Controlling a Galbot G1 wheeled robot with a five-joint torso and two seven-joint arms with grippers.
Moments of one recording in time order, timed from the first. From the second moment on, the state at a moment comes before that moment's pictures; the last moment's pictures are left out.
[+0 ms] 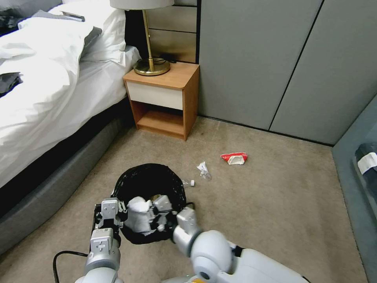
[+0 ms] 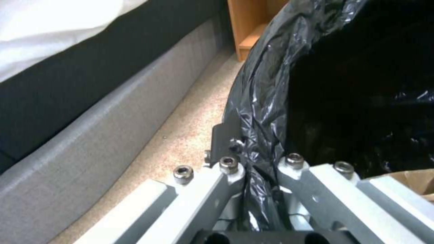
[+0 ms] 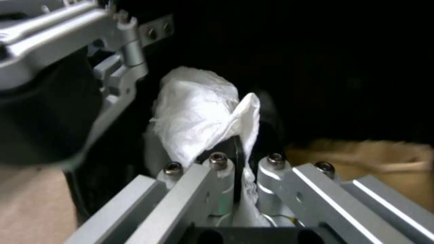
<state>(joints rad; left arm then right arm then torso) 1.81 -1.54 -0.53 -2.27 0.12 0.28 -0.21 -0.85 1.25 -0.64 1.89 0.83 -0.37 0.47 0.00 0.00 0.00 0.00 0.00</state>
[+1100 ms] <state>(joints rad) 1.81 -1.53 -0.54 -2.26 0.13 0.27 -0.21 -0.79 1.27 -0.64 1.91 1.01 -0.52 0.74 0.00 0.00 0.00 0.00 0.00</state>
